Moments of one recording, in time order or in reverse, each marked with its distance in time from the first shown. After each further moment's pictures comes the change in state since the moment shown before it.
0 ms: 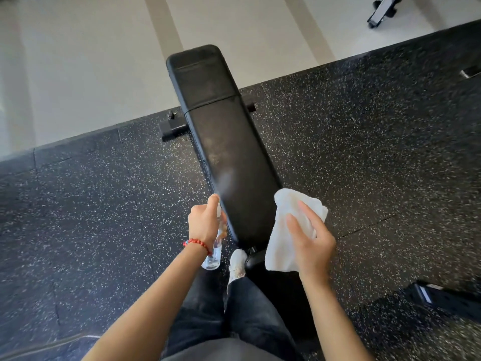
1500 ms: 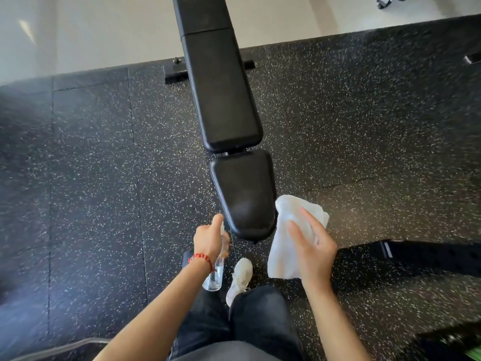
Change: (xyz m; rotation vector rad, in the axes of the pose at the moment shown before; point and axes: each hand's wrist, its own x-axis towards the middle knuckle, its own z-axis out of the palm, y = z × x) left_hand -0.356 -0.251 0.115 -0.096 -0.003 -0.284; right_hand -0.193 0.151 -0.323 -0.004 -0.178 -0.024
